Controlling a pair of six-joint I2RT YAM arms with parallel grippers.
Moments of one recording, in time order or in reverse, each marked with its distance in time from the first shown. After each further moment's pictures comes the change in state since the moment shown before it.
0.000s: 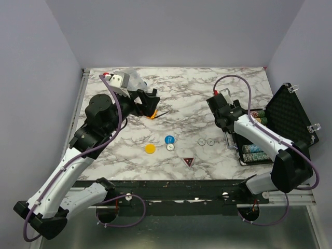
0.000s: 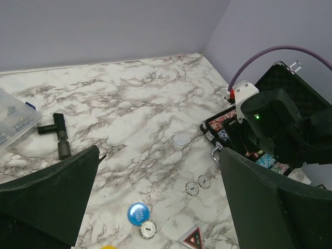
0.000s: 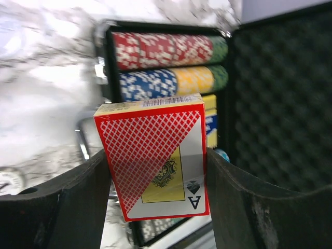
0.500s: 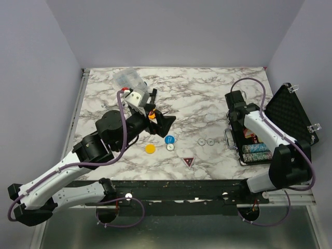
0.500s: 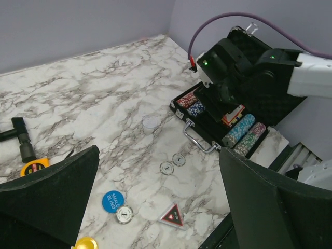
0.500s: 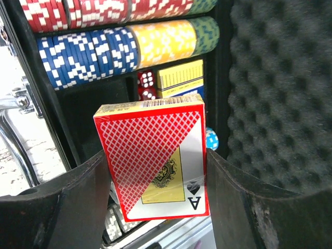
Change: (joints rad) left arm -0.372 -0.030 0.000 -0.031 -0.218 0.071; right arm -0.255 0.008 -0.032 -0.058 -0.085 -0.082
